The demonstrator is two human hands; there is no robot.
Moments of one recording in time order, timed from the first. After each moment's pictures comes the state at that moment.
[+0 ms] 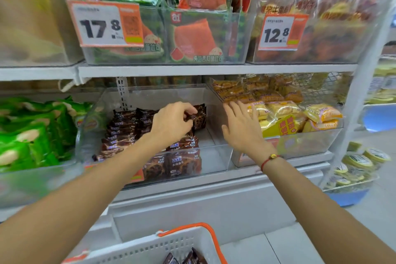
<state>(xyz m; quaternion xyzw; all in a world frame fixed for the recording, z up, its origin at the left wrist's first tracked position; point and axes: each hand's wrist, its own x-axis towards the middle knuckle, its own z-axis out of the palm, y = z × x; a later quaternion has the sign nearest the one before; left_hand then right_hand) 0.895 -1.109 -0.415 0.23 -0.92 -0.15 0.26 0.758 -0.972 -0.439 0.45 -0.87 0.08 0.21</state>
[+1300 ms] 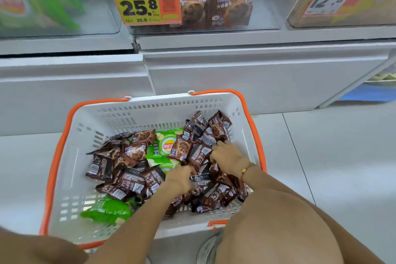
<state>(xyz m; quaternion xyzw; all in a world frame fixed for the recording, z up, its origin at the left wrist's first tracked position) 1.116 -0.945 -0.773 0.35 -0.83 -0.32 -0.31 0.955 -0.874 -0.749 0.68 -0.68 -0.22 -0.16</state>
